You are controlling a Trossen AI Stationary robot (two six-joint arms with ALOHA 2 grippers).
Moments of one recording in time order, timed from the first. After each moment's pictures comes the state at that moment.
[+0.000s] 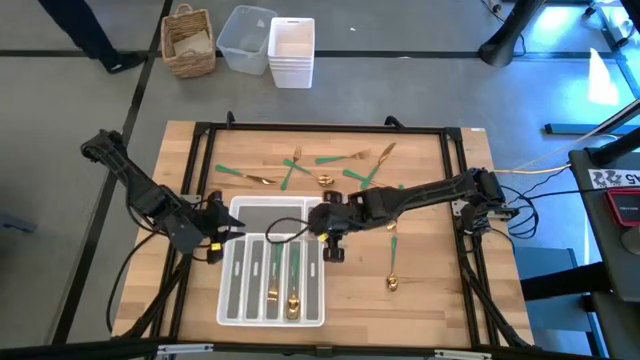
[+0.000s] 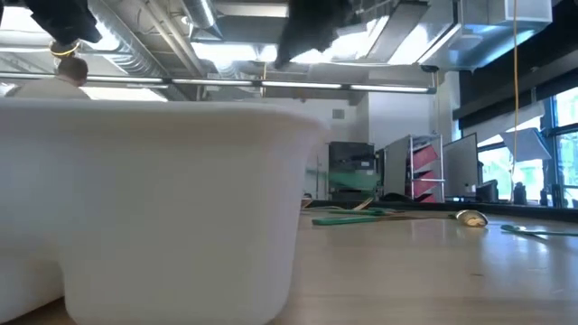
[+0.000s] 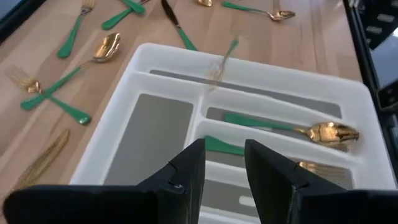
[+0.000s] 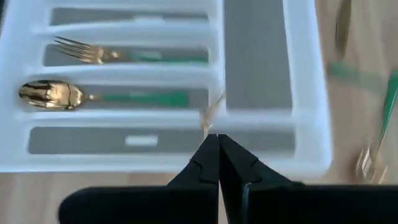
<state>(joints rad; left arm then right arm) -0.71 0.84 0.80 -0.82 -0.64 -0.73 0.20 1.90 1.73 -0.78 0.10 0.08</state>
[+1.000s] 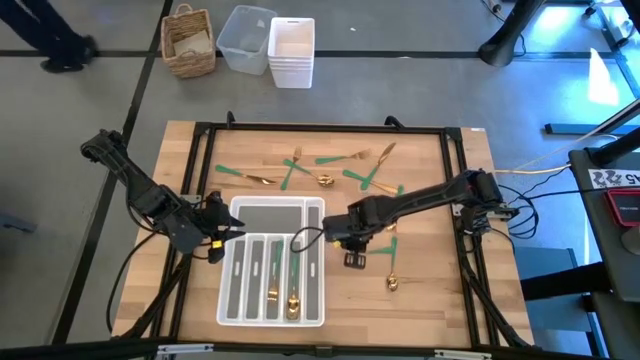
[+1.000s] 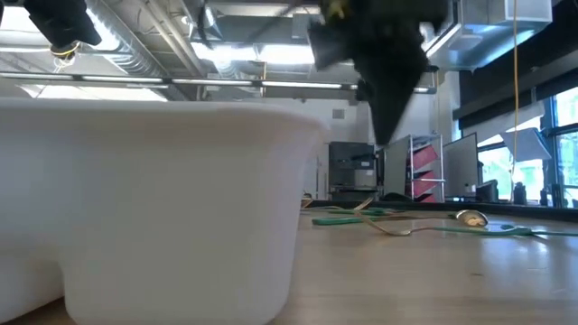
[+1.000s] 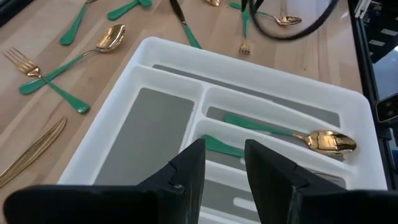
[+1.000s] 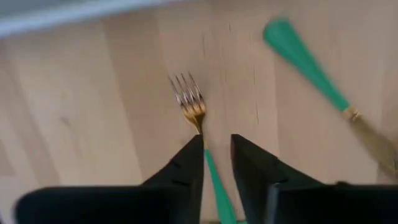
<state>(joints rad) -0.71 0.85 0.80 -0.83 -0.64 -0.80 0.20 1.92 1.56 -1.07 -0.05 0.35</state>
